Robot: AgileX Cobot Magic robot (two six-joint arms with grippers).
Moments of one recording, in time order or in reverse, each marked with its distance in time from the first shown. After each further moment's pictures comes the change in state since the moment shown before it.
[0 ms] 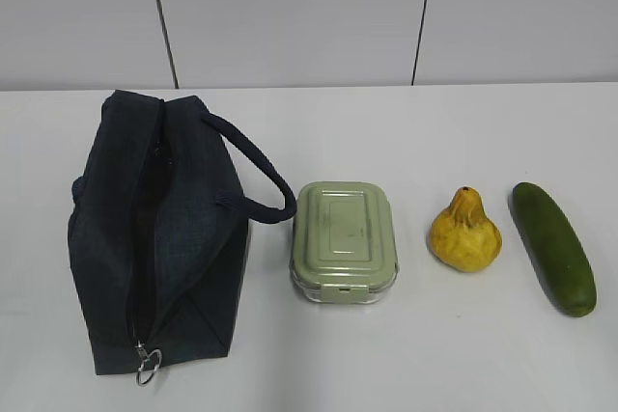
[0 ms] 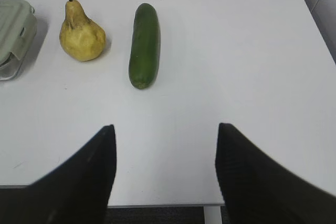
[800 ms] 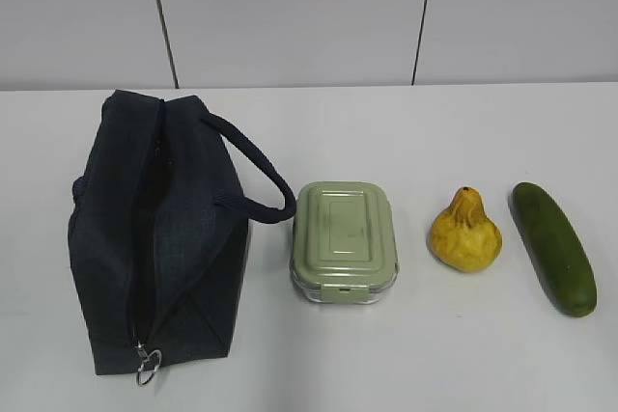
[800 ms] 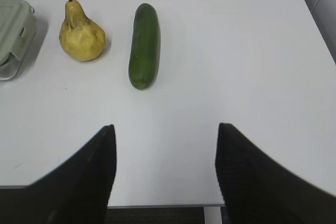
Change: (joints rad) left arm 0.000 0.000 0.000 0.000 0.000 0.000; right arm 0.000 0.000 0.000 0.000 0.000 0.000
